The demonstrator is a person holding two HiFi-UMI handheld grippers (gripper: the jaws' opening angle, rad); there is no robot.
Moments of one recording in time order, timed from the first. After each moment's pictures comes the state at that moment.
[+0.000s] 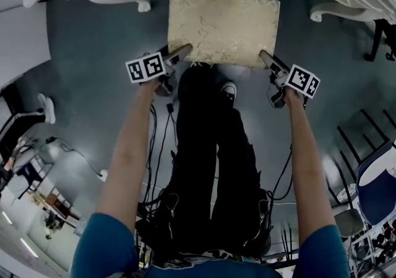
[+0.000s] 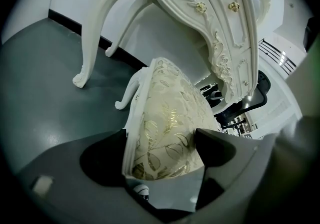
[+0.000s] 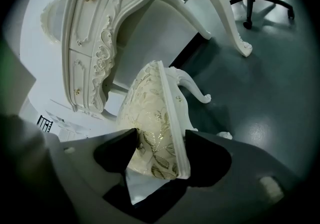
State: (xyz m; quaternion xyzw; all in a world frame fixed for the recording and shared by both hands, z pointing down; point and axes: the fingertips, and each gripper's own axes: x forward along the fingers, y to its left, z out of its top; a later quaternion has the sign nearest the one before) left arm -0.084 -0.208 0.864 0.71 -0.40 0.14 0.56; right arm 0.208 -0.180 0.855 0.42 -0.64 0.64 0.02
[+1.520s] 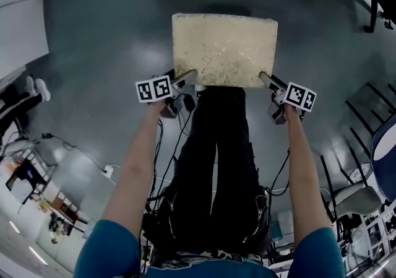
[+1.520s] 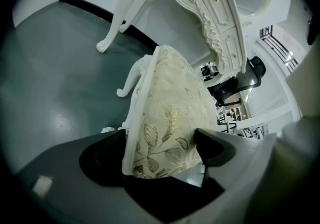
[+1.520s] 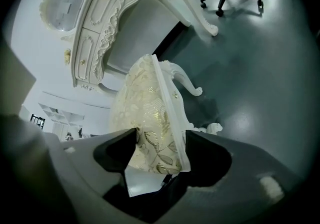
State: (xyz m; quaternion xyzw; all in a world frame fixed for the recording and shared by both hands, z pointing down) left arm -0.113 0.029 0.873 0.68 -0.35 0.20 0.62; right arm 0.180 0.060 0.861 0.43 -0.59 0.68 0.08
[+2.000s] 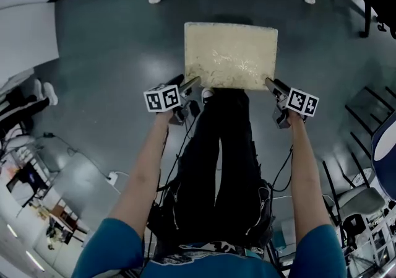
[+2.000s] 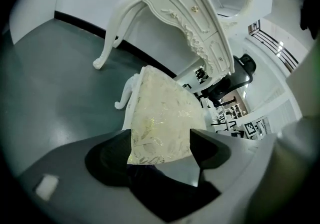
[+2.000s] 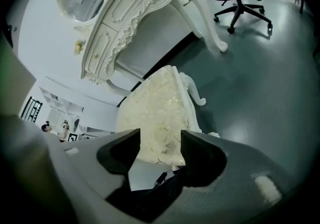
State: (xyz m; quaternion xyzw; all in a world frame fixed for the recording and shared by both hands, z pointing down) left arm -0.120 0.027 0.825 0.71 -0.37 0.19 0.56; right arm 0.180 0.054 0.820 0.45 -0.63 0.62 0.11
